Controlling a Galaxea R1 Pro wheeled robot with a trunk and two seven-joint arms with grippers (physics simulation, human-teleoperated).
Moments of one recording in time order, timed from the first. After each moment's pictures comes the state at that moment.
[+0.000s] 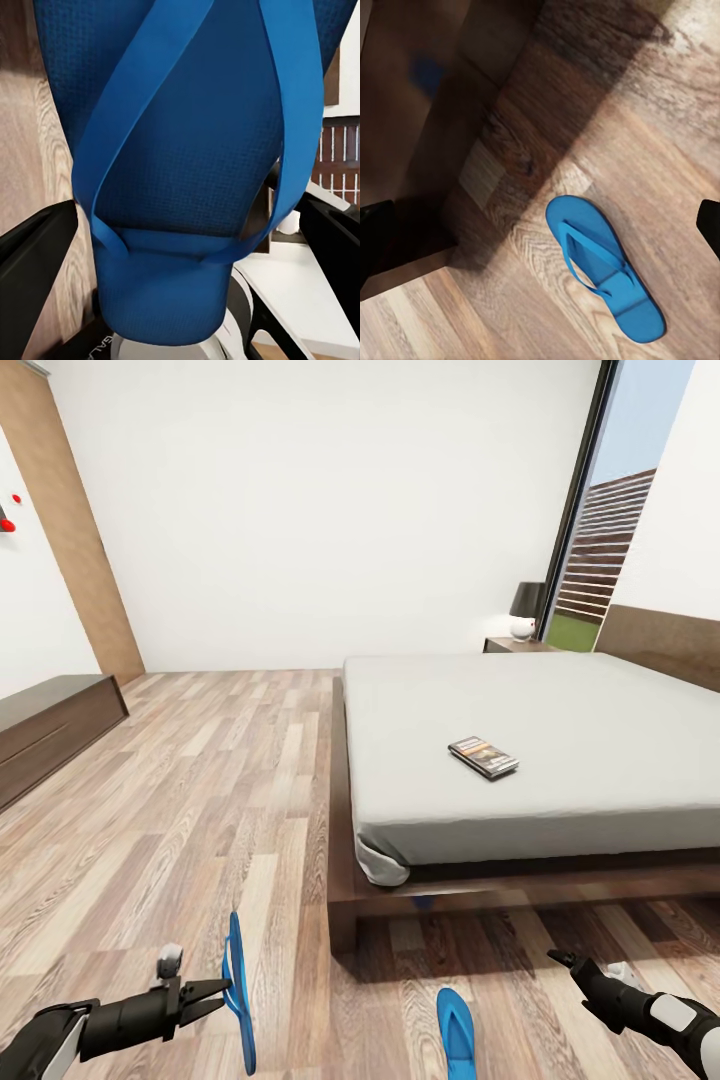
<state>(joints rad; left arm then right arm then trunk) -0.42 0.32 0.18 -0.52 0.15 0.75 -1.38 -0.71 -0.40 0.11 0.04 -1.01 0.39 0.46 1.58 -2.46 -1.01</state>
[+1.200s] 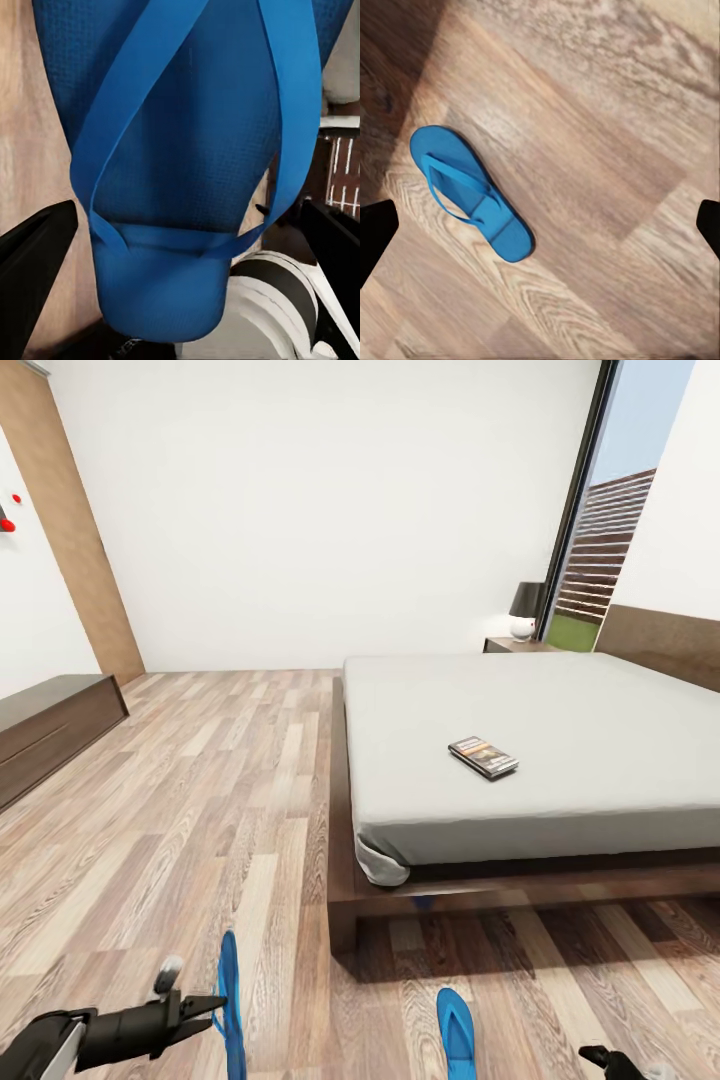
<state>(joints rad) -0.42 0.32 0.18 -0.49 0.15 0.76 -1.20 -0.52 -0.41 0.11 0.05 -1.00 0.39 0.41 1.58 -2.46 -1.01</state>
